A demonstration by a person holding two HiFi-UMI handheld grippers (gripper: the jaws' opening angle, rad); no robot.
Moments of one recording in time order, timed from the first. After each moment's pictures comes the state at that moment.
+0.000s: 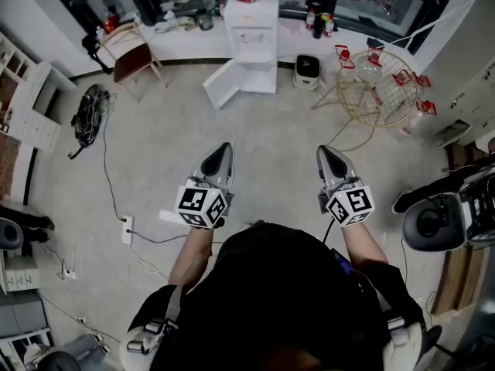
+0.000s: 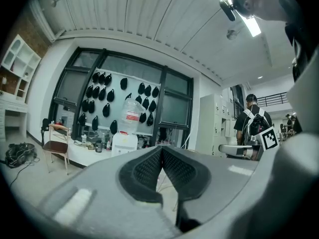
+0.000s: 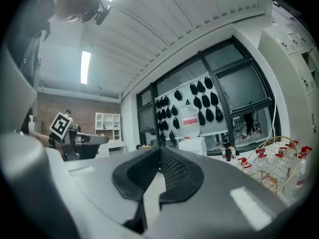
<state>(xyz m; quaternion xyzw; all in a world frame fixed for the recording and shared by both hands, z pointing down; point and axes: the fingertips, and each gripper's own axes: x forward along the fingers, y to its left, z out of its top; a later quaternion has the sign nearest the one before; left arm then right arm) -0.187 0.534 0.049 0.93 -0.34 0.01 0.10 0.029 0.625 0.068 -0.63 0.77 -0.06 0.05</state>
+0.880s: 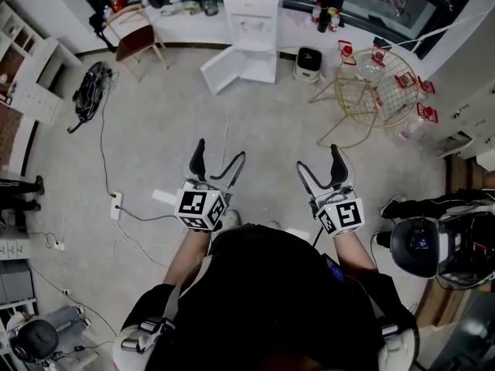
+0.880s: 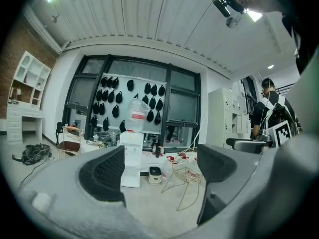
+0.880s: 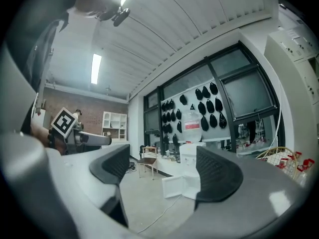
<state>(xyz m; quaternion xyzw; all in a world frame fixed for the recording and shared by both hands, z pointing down) -0.135 0.591 0.068 0.91 -0.41 0.02 0.09 0.072 0.677 0.069 -0.60 0.80 -0.01 0.04</state>
